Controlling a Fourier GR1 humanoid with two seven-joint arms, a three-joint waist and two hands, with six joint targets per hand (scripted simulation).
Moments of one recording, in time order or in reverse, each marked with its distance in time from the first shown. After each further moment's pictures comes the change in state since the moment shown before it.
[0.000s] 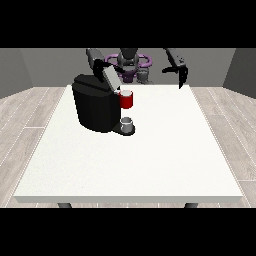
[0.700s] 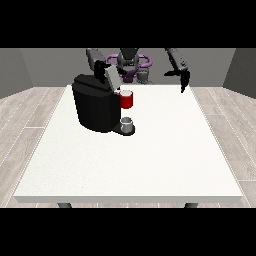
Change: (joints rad) left arm -0.050 0.032 0.018 0.088 0.015 0.003 -0.058; right arm -0.118 -0.026 -0.034 0.087 -0.018 0.002 -0.039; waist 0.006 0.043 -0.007
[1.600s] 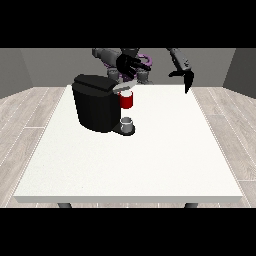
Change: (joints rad) left arm -0.090 0.031 0.000 0.092 0.018 -0.050 -0.002; right arm -0.189 0.046 0.116 0.034 0.133 -0.091 0.185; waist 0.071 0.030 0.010
